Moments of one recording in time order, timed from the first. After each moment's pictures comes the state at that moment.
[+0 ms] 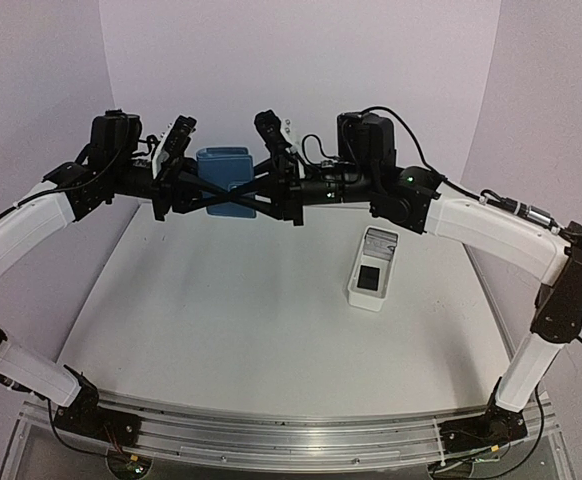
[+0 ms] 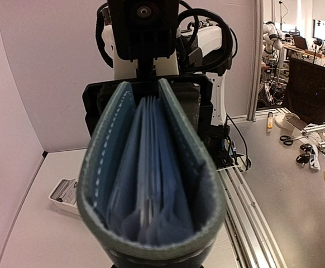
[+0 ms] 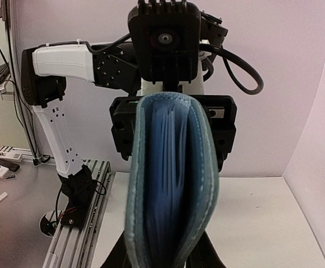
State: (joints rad) left arm -0.52 1.35 1.39 -0.32 1.18 0.39; right arm 0.93 1.75 1.73 -0.08 -0.64 -0.14
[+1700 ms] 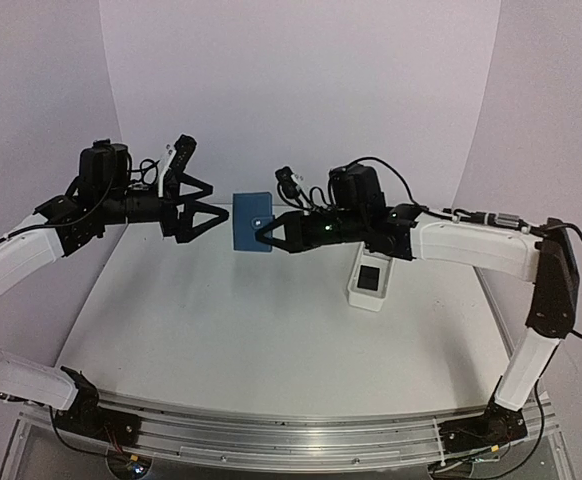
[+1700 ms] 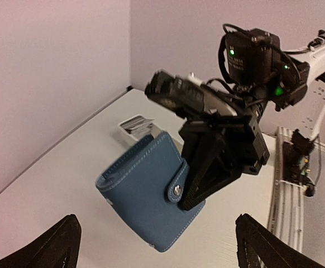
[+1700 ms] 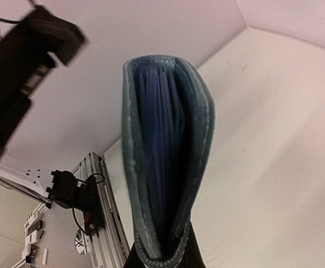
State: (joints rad) left arm -0.53 1.20 1.15 -0.20 0.66 0.10; right arm 0.86 1.77 1.45 -0.03 -0.48 0.41
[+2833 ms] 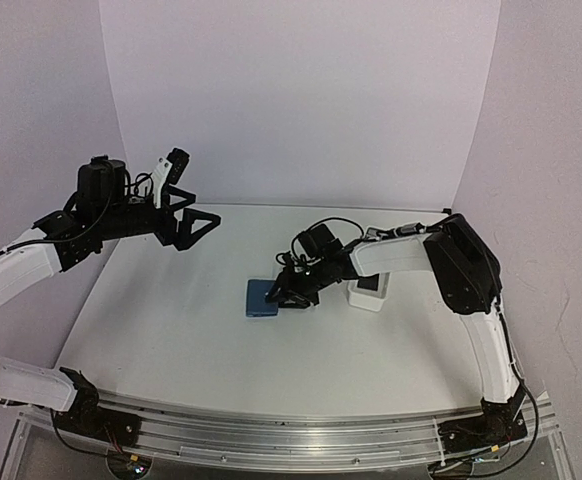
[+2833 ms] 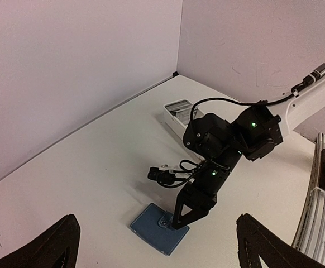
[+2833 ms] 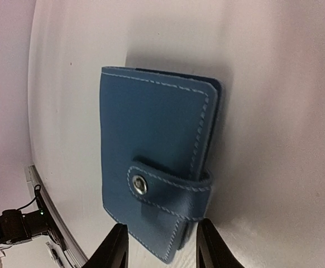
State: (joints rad) left arm -0.53 1.13 1.02 -0.17 0.38 0.07; right arm 0.75 2.31 1.62 -0.21 -0.52 0.77
